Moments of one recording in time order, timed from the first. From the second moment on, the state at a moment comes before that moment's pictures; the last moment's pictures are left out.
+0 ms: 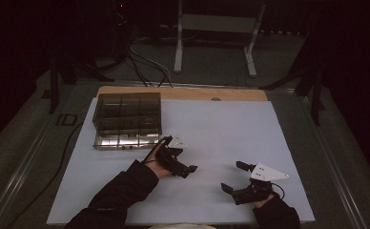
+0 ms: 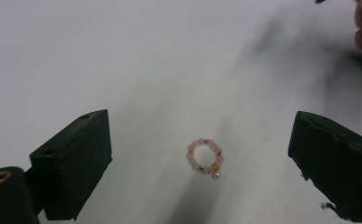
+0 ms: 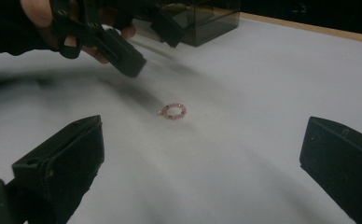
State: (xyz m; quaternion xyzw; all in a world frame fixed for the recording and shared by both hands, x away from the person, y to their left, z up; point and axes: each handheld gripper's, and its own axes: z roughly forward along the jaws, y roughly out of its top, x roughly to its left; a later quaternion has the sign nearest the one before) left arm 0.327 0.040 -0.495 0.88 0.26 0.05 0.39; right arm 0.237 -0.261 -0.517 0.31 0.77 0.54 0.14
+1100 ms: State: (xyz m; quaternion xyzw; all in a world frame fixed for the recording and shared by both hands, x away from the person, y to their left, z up) left arm 0.325 0.018 -0.518 0.90 0.30 0.08 0.31; right arm 0.238 -0.261 -0.517 0.31 0.77 0.54 0.13
